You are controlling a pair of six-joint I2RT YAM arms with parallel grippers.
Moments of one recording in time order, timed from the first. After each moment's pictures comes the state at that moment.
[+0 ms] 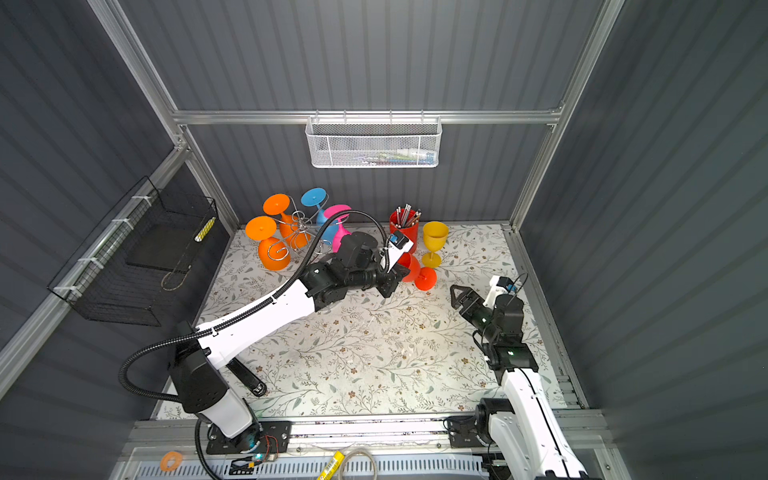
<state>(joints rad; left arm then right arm) -0.90 1.70 1.60 -0.42 0.13 0.01 -0.03 0.76 0.44 -0.07 -0.33 0.76</state>
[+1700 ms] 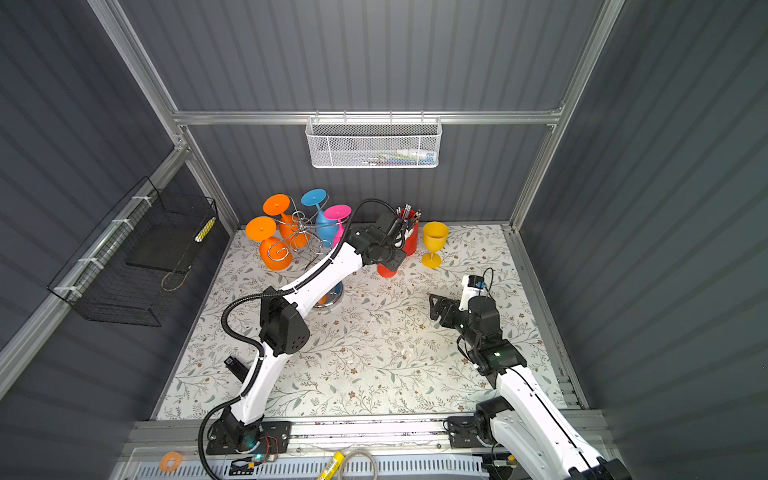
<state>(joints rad) -0.77 2.35 2.41 -0.96 -0.11 0.07 0.27 0.79 0.45 -0.08 -0.07 0.51</state>
